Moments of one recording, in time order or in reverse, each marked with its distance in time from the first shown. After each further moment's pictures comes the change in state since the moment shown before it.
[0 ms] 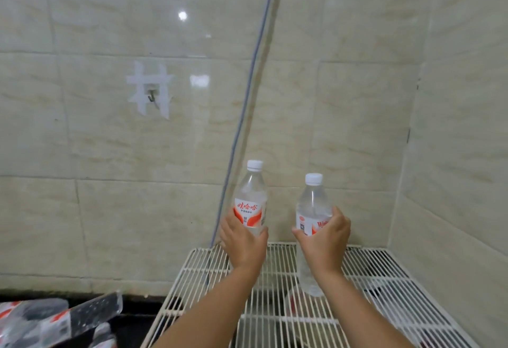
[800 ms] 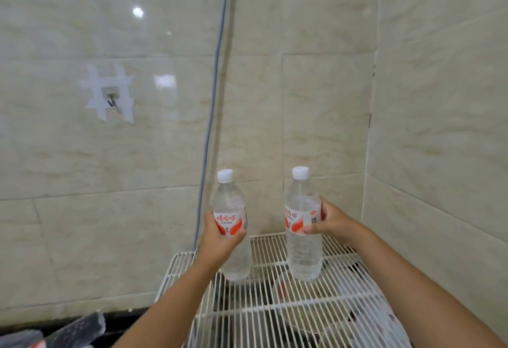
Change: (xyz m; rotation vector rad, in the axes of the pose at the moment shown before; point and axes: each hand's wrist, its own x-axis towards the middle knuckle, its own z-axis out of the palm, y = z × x) left_hand 0.015 -0.013 -0.034 -0.263 -0.462 0.021; right_hand 0.048 0.035 -0.058 0.340 -0.782 0.178
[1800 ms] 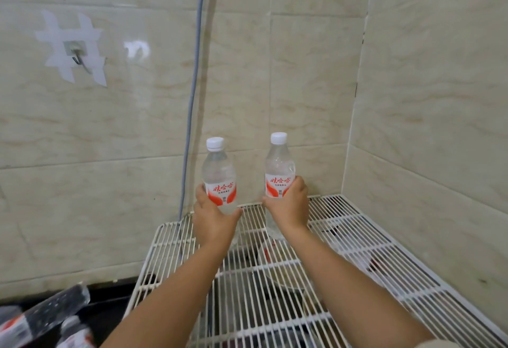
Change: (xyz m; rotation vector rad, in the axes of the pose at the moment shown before) left_hand -0.018 -0.012 0.026 0.218 0.264 -0.034; right_hand 0.003 0.007 0.094 -0.345 0.760 0.083
